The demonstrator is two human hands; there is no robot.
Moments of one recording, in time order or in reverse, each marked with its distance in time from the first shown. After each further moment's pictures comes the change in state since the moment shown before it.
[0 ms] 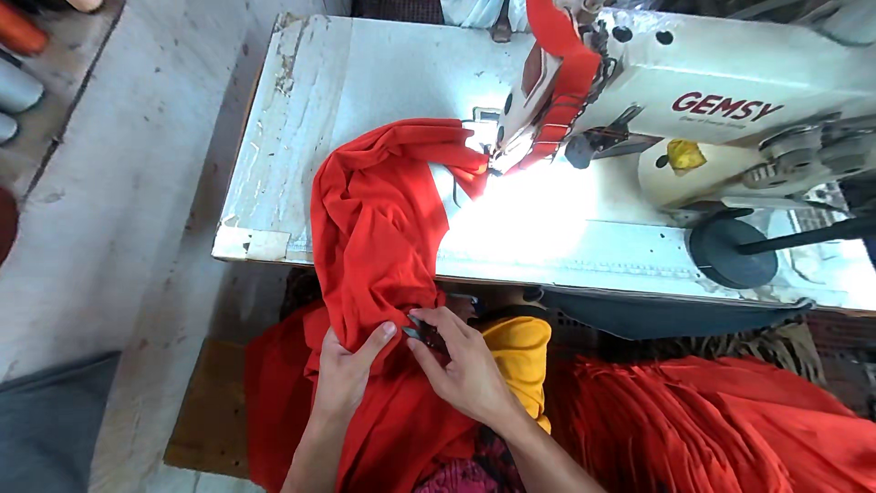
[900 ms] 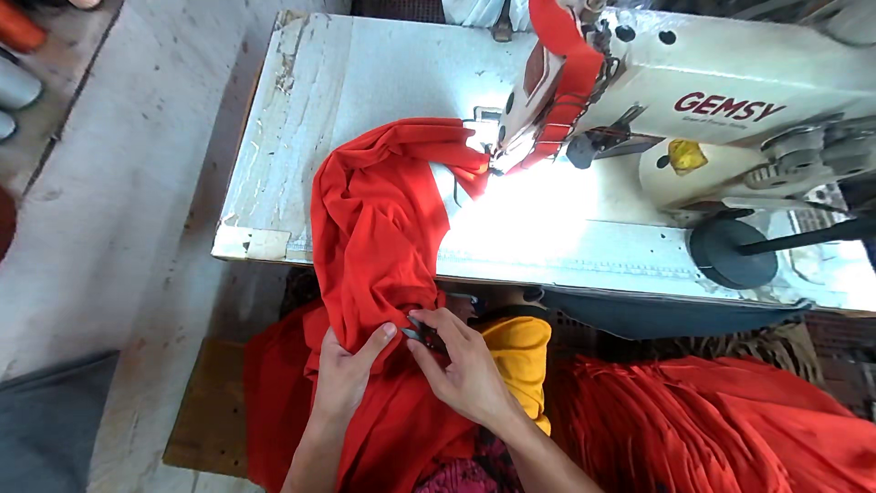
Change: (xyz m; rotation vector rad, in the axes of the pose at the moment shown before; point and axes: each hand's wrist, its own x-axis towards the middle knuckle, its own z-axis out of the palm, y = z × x) left_hand 0.020 -0.051 -0.053 -0.015 -0.150 0.074; right_hand -0.003 0.006 0.004 -0.029 0.044 -0.045
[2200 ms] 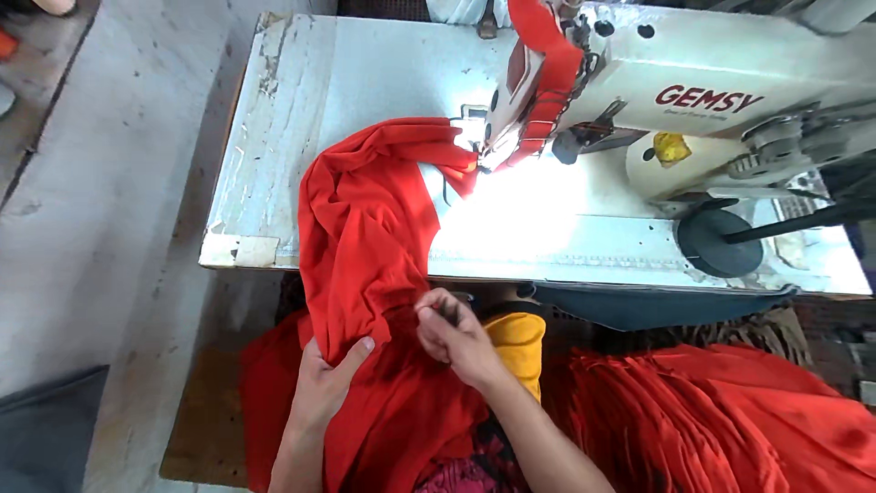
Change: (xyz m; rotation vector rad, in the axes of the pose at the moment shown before) left_hand 0.003 -0.005 -0.029 0.150 -0.117 0.126; right_hand 0.013 0.024 -0.002 1.044 -0.126 0.470
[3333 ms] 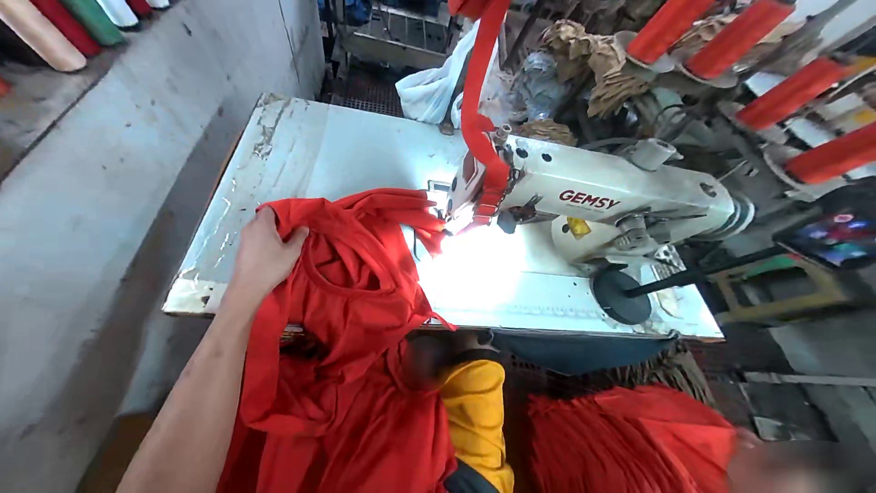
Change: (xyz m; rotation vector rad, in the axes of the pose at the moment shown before) left_hand 0.226 0.055 -0.026 1.019 0.054 0.156; right_hand -0.286 -0.132 -0.214 -1.579 1.392 0.100
